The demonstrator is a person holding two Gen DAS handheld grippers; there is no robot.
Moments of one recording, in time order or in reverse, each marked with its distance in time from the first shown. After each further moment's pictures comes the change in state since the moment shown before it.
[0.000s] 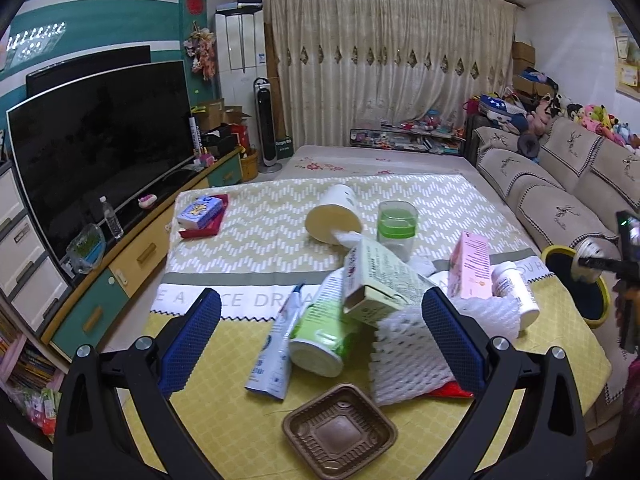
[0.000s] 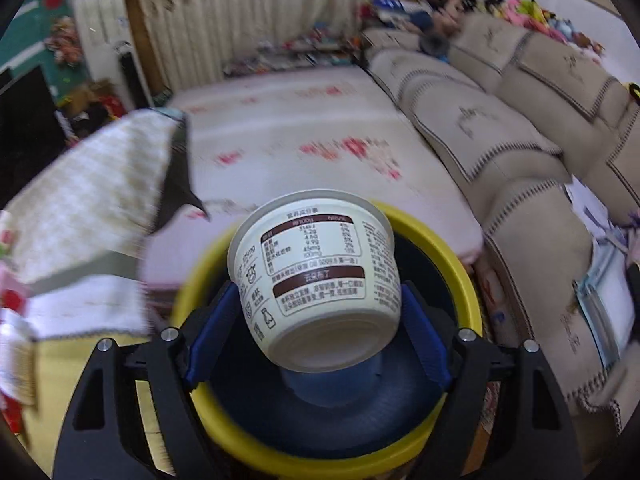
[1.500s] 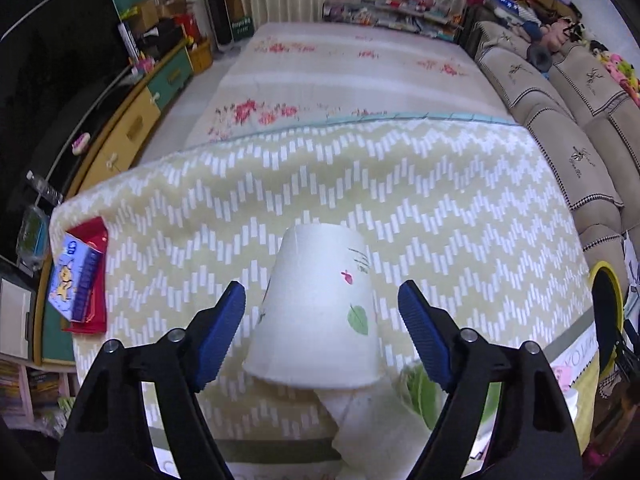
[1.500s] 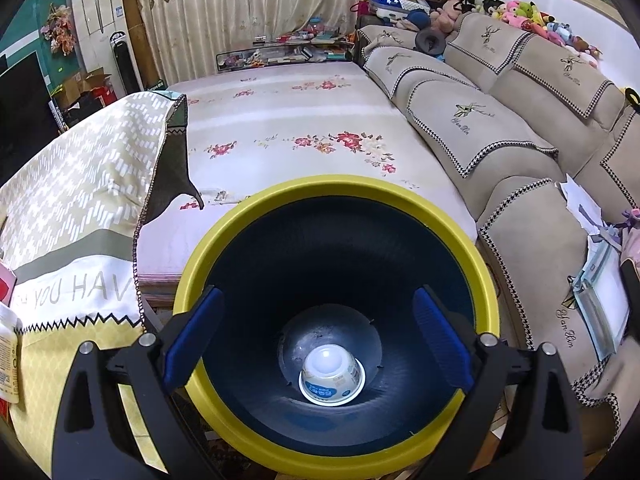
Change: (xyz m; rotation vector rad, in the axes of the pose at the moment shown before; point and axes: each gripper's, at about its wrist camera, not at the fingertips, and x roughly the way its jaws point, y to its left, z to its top) left arm 0.305 -0.014 0.139 0.059 0.534 -0.099; right arm 0.000 0.020 -0.014 -0.023 -0.007 -0.020
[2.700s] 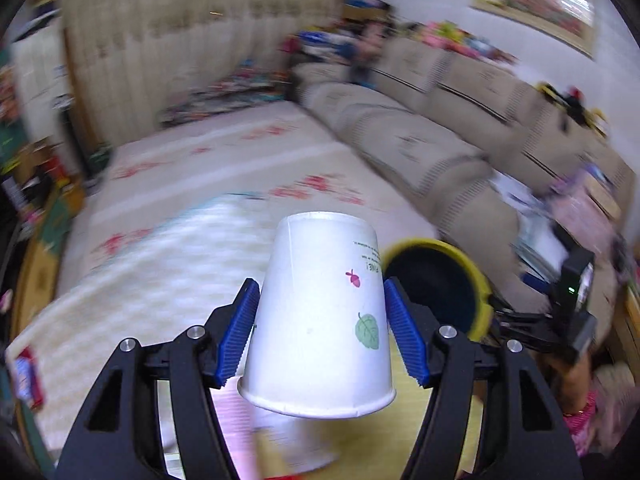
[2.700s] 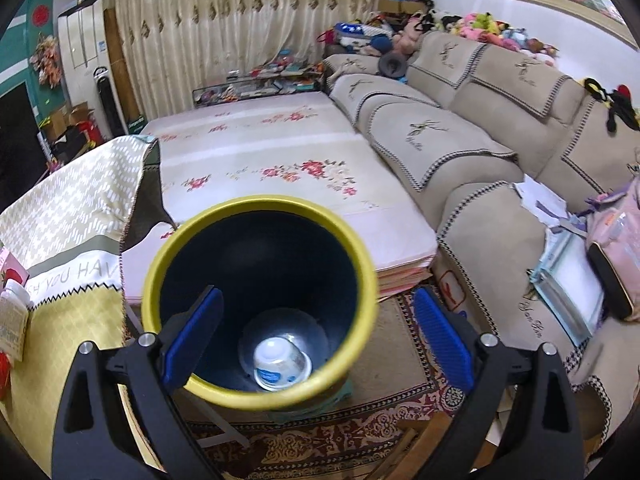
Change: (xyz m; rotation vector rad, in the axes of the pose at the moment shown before) left arm -0.166 -0.273 -0.070 0.473 -0.281 -0.370; right arm -0.081 -0.077 -0.036 0.080 -0.130 -0.066
